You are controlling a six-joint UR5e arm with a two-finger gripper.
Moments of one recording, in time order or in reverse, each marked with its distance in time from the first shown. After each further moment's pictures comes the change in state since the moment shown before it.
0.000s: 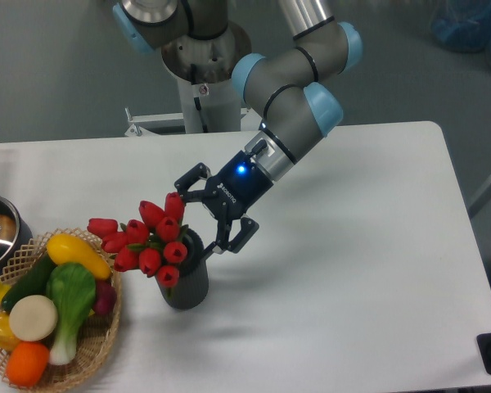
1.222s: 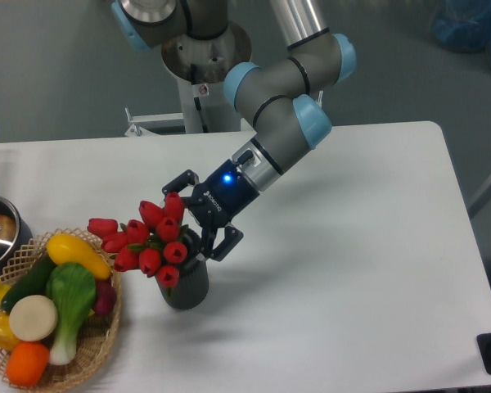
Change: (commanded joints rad) arm -0.037 -0.018 0.018 0.000 0.003 0.000
